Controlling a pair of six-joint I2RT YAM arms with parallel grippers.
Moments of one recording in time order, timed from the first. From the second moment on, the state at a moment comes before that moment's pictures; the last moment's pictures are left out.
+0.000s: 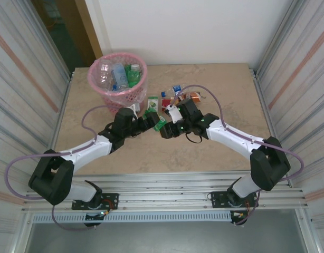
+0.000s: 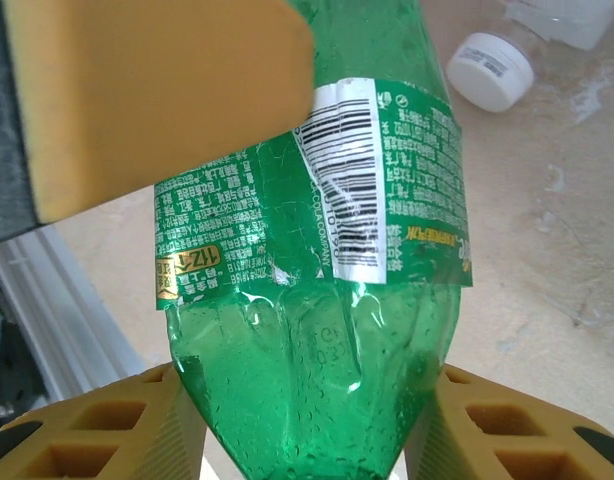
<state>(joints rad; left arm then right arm) -0.57 1.37 0.72 0.18 0.21 -0.94 0.69 1.50 1.06 -0.38 -0.37 0.25</state>
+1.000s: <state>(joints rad) -0.53 1.10 0.88 -0.18 0.12 -0.85 0.68 1.40 1.08 -0.36 -0.35 0.29</state>
